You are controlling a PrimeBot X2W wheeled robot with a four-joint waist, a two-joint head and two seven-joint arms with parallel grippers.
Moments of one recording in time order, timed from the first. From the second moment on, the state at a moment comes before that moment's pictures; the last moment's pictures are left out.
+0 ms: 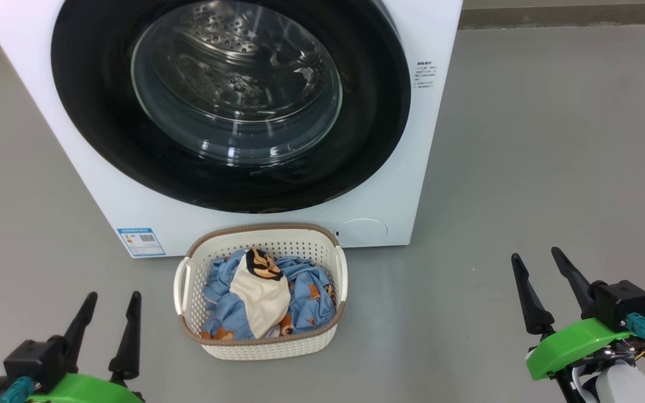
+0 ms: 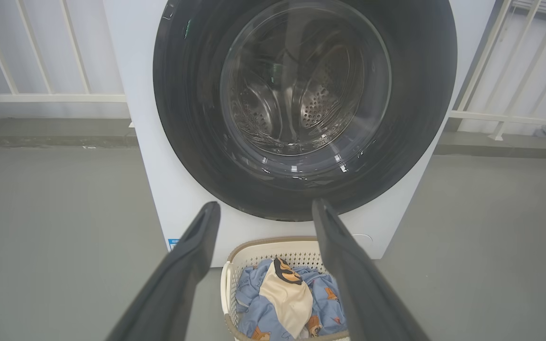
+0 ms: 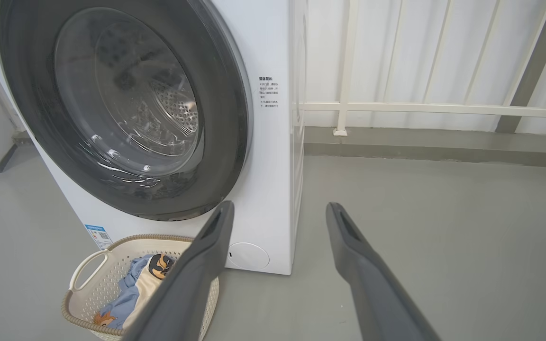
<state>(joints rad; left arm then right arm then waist) -0.09 0.19 -0.06 0.27 -0.34 -0.13 -0.25 -0.19 -0.15 -0.02 0.36 0.18 0.13 -0.25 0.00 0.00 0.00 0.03</state>
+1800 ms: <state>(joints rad) -0.08 0.18 -0.08 0.23 -0.30 -0.13 -0.26 -0.30 -0.15 -0.05 0.32 0.26 0.13 -0.25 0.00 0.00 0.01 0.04</state>
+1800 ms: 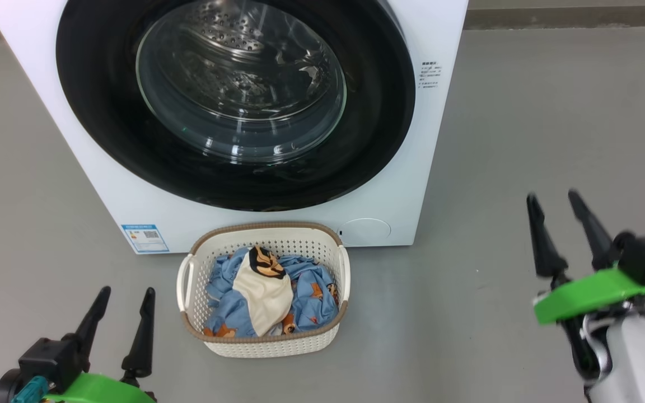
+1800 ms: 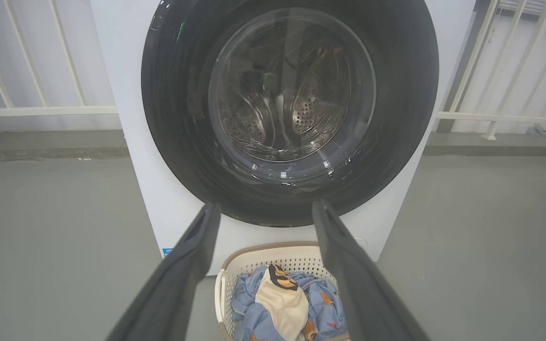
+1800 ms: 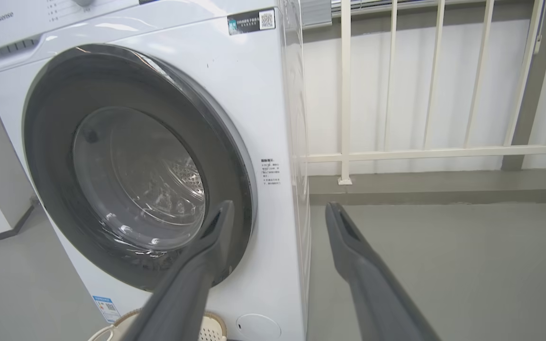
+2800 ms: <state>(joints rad) -0.12 0.18 -0.12 0.24 -0.32 -0.13 -0.26 -0.77 -0.10 -0.43 0.47 0.90 0.13 -0.12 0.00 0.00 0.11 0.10</state>
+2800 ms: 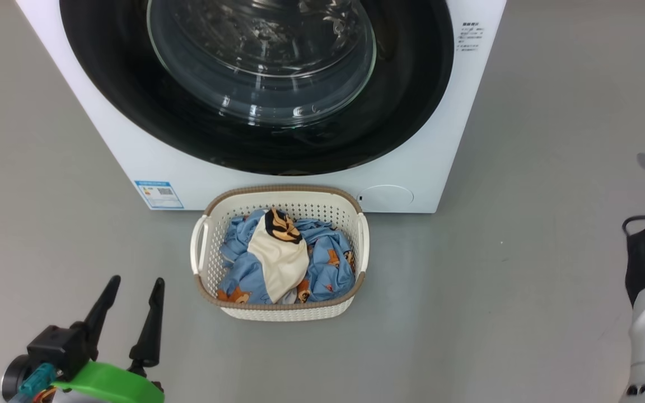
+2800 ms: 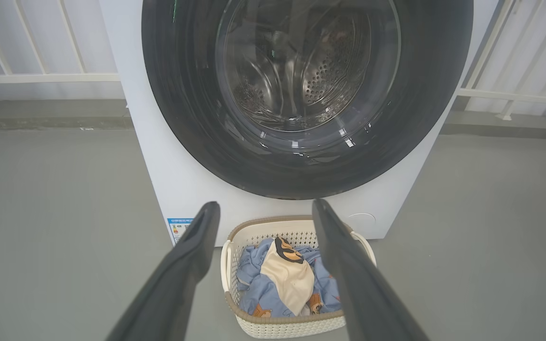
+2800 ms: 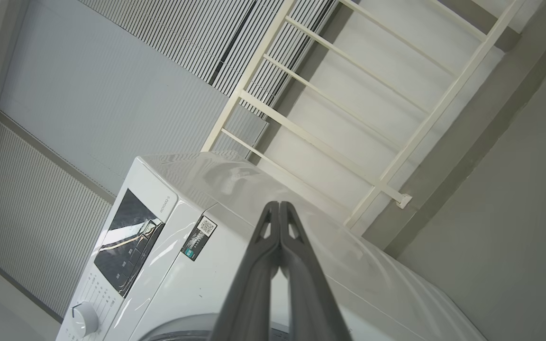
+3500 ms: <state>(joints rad) -0.18 0.19 -0.14 0.23 -0.33 -0.13 -0.26 -1.11 -0.16 -0.63 0.79 0.83 0.13 0.10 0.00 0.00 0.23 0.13</state>
